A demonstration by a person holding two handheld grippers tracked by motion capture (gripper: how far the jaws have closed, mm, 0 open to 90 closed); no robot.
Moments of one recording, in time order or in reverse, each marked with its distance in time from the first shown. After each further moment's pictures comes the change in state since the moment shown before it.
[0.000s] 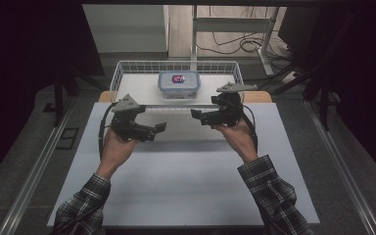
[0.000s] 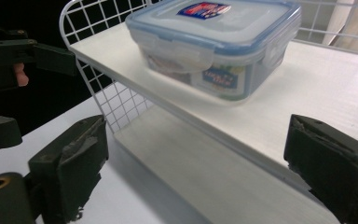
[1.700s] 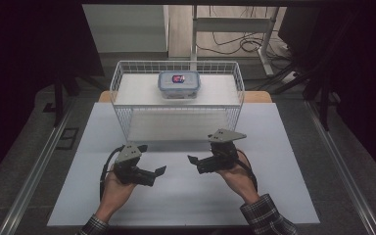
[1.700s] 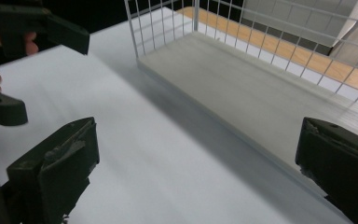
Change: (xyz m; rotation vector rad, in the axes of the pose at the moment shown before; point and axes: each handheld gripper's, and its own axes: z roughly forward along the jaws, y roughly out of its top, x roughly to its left) left arm -0.045 -0.106 -0.004 0.052 -0.047 0.016; right arm 0.048 -0.103 -0.006 0.086 0.008 -0.130
